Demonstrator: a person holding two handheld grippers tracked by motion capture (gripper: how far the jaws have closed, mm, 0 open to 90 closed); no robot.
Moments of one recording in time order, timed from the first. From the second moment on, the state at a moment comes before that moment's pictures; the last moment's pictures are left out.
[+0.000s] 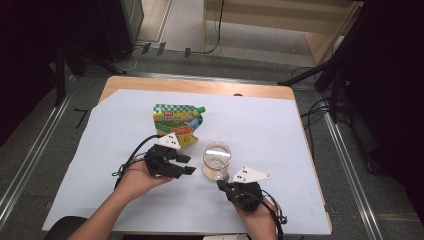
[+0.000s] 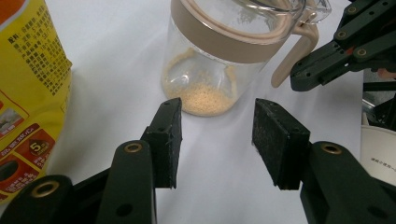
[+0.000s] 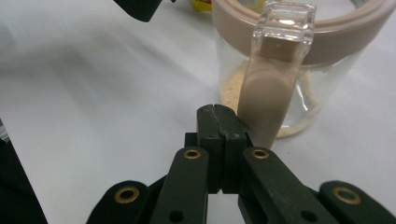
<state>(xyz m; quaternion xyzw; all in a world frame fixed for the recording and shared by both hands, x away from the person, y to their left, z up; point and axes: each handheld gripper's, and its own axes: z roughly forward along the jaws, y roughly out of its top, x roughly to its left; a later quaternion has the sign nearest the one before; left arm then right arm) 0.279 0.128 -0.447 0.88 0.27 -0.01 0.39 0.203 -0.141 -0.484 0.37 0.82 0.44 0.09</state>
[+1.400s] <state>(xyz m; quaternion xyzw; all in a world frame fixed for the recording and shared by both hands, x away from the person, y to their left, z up) 0.277 0.106 -0.448 0.89 0.22 -0.03 0.39 0.250 -0.207 -0.478 0.44 0.79 0.42 0.09</state>
